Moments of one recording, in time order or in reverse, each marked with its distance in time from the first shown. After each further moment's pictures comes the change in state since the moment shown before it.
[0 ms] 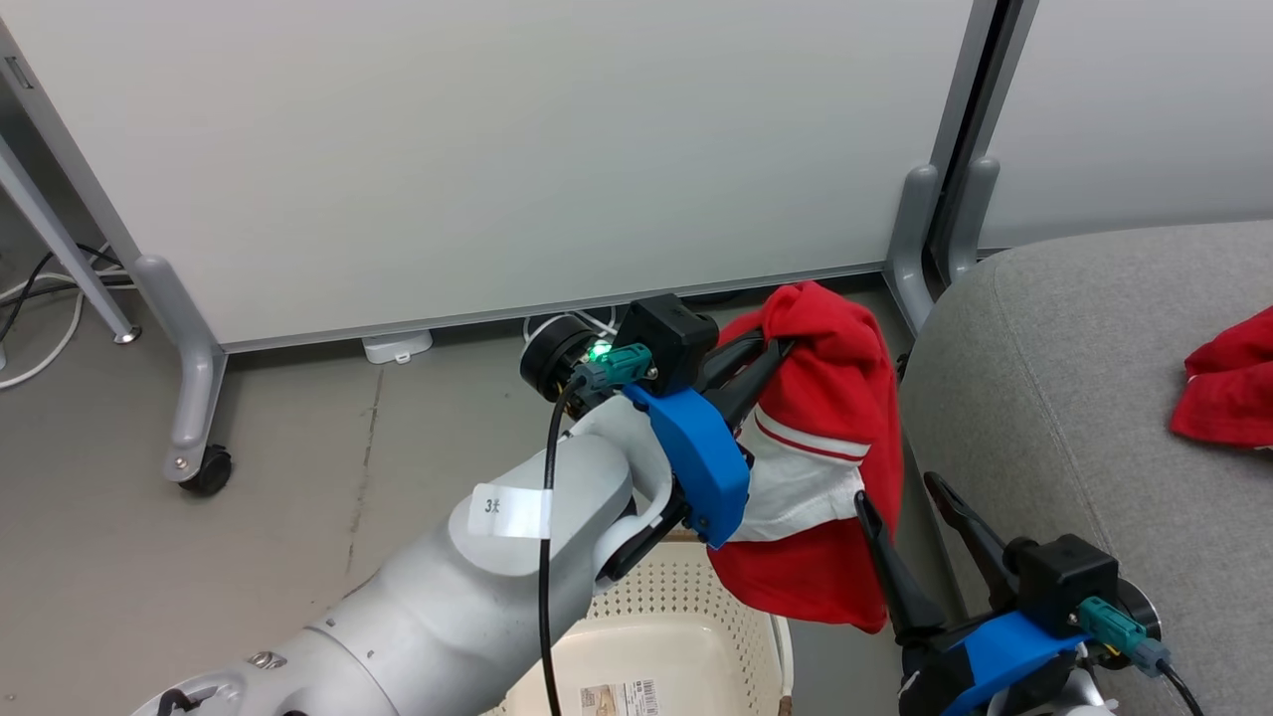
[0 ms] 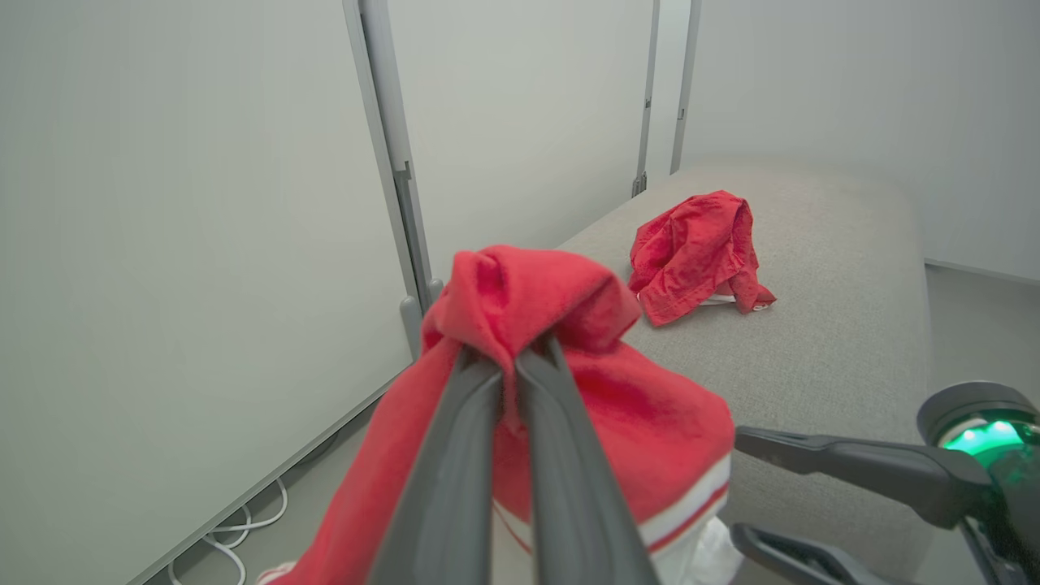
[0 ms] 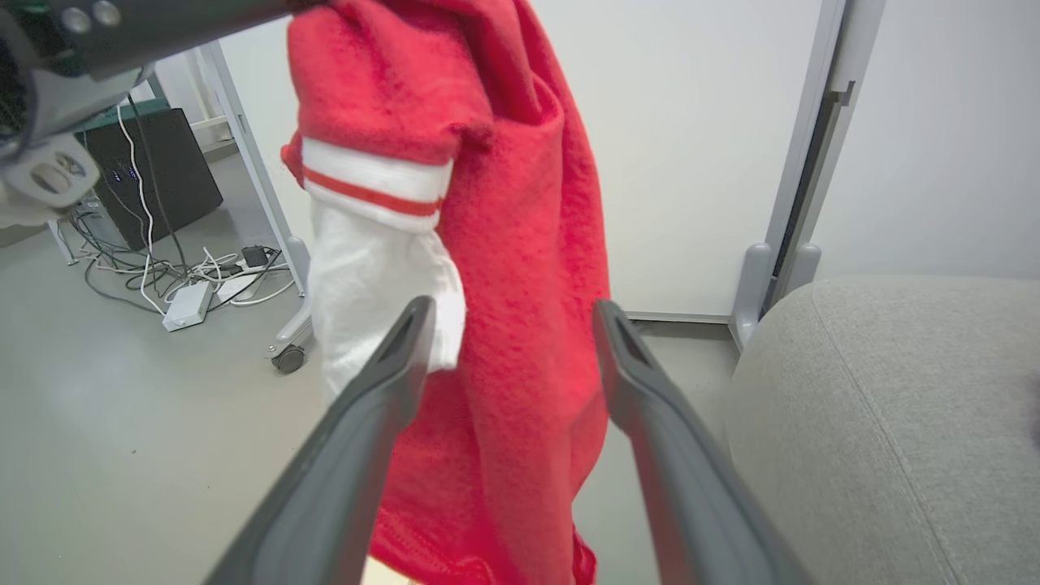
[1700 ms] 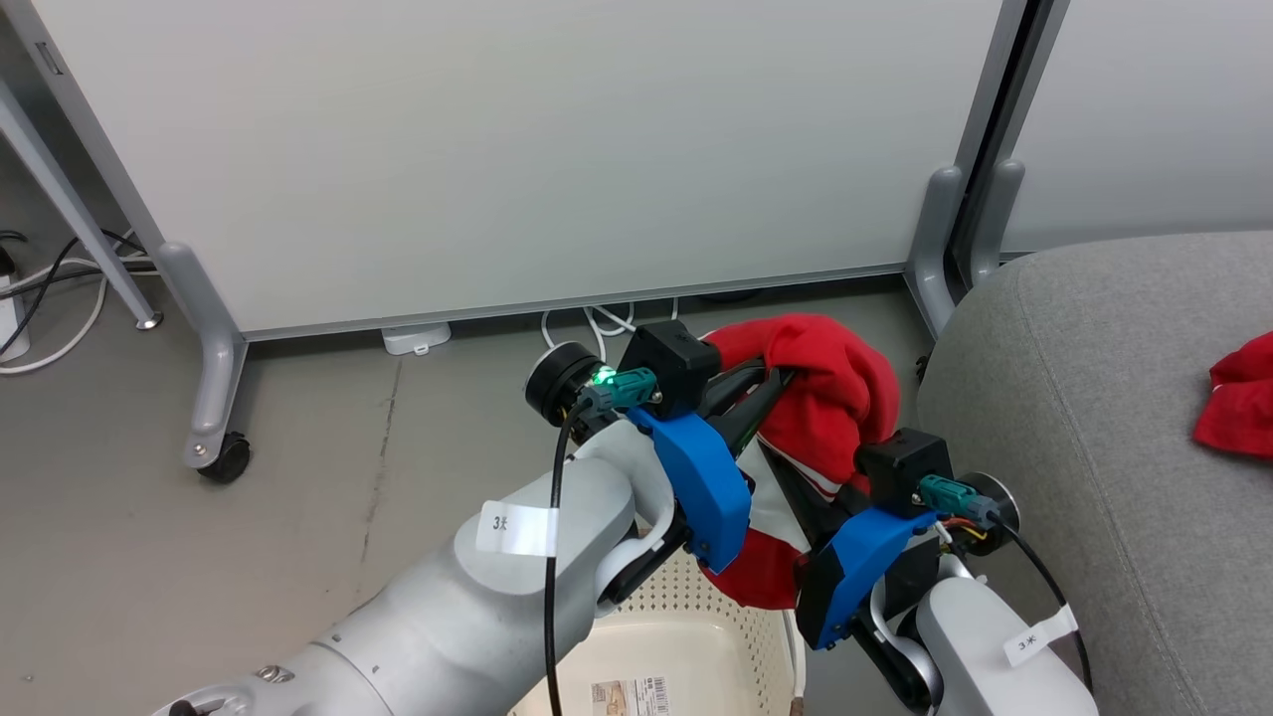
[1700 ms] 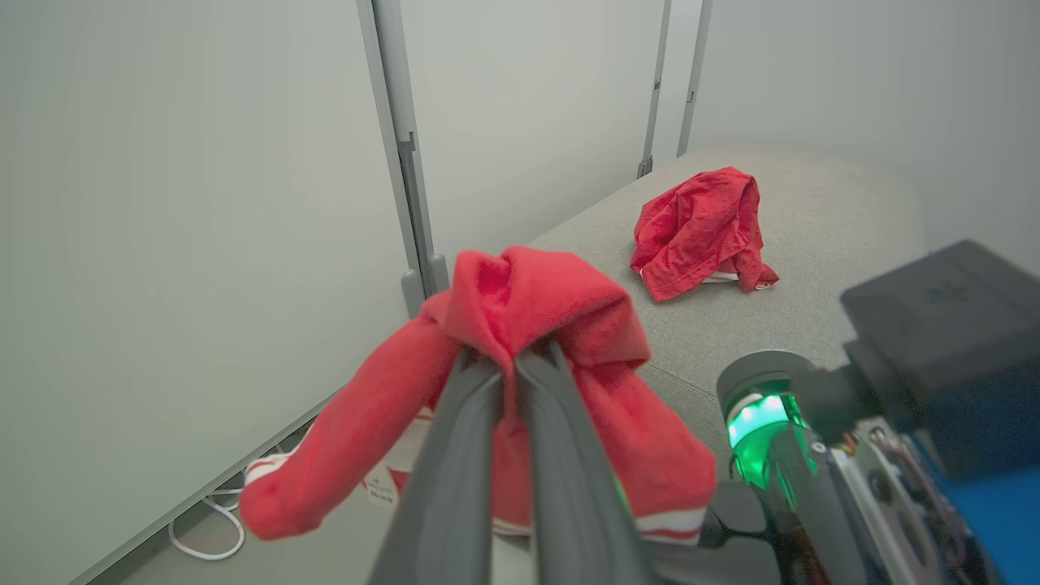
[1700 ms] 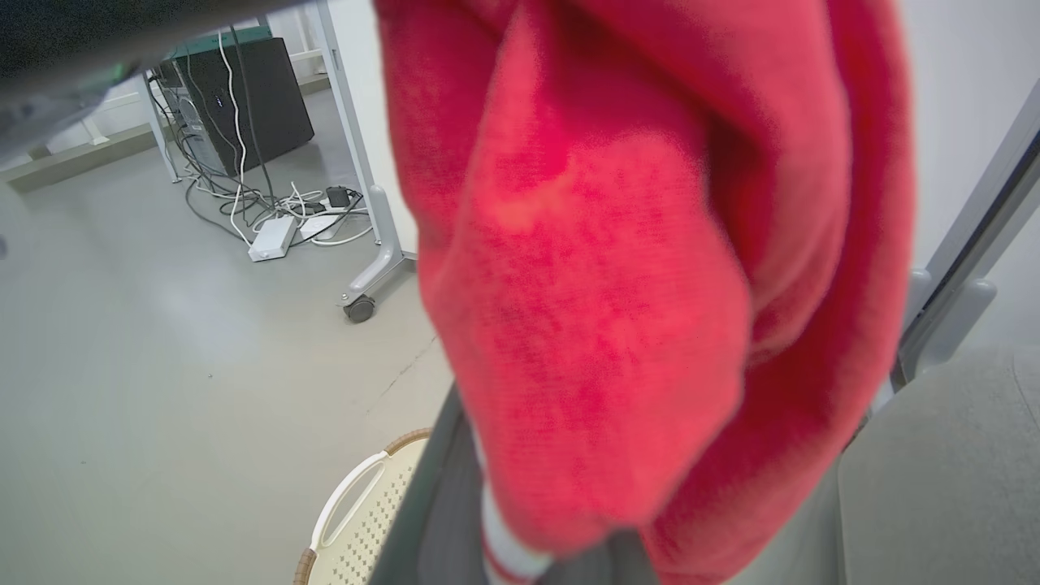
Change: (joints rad) left arm 0.019 0.000 -0.034 0.000 -0.023 0.000 0.000; right arm -0.378 -0.005 0.253 0.460 0.103 0.000 -0.047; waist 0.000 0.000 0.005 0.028
